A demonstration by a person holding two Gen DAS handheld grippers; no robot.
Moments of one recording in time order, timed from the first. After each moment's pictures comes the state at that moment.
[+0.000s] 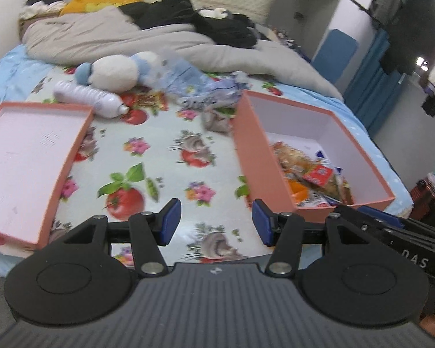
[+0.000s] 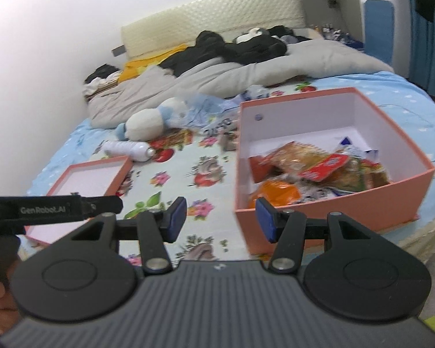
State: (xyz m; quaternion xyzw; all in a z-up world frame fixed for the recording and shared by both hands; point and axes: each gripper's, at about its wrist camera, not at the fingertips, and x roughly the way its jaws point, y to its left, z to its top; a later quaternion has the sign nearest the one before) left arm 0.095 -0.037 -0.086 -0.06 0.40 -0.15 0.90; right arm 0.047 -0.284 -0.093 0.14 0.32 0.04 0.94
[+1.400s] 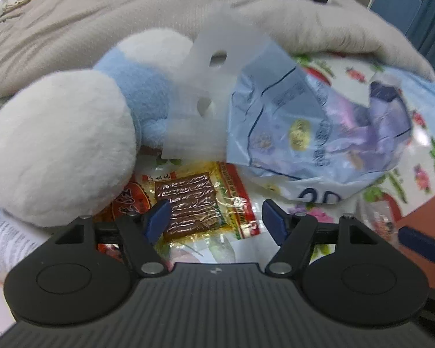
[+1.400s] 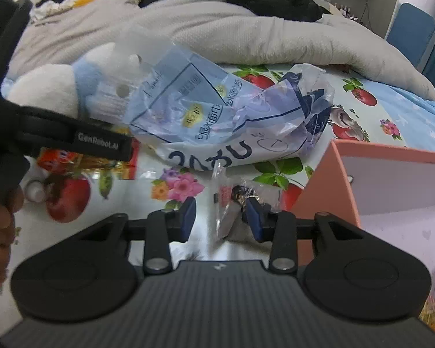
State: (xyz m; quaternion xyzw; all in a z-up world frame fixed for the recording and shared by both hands) left arm 0.572 -0.048 -0.258 0.03 0.49 -0.12 0.86; right arm 0.426 -0.210 -0.221 0.00 0.43 -0.03 0.90
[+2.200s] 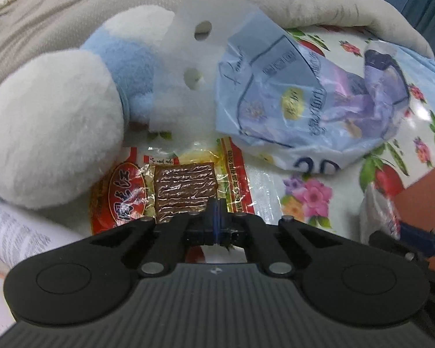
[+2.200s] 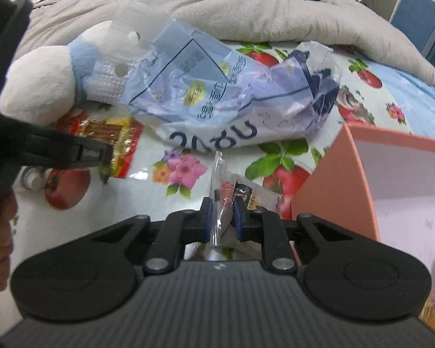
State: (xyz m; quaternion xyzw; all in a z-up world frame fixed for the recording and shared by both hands) left arm 0.558 -0.058 -0.264 0.05 0.52 -0.13 0.84; right arm 0.417 -0.205 -0.219 0.01 0.48 -0.02 0.88
